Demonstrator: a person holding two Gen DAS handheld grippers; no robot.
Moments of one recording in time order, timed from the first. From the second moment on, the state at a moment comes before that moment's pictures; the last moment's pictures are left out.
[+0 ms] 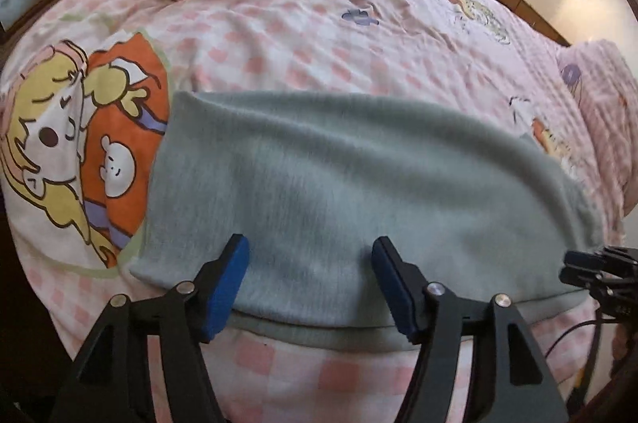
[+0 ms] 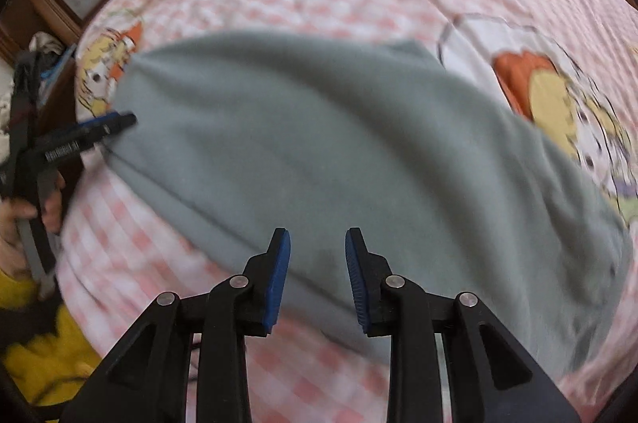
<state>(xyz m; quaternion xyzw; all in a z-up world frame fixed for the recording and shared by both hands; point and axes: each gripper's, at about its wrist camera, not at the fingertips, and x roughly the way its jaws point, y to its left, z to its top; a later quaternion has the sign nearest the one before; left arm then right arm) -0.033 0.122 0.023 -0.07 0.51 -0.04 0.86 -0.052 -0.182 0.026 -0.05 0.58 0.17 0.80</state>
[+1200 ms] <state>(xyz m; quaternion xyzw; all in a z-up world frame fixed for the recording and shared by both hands) -0.071 0.043 0.045 0.02 0.48 -0.19 0.86 -0.080 -0.197 0.068 0.00 0.52 0.19 0.83</state>
